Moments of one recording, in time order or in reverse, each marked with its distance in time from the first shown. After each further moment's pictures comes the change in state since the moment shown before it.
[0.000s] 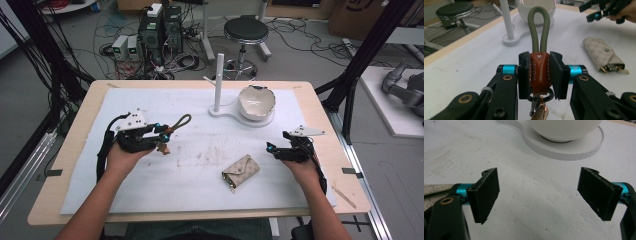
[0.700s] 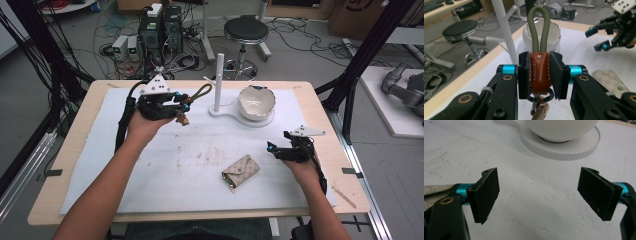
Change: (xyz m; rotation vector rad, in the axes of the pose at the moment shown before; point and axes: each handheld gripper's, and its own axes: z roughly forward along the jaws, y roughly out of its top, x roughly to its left) left arm 0.010 0.089 0.040 -0.034 0.017 0.072; right arm -0.001 0.000 -0.001 -0.001 -0.017 0.000
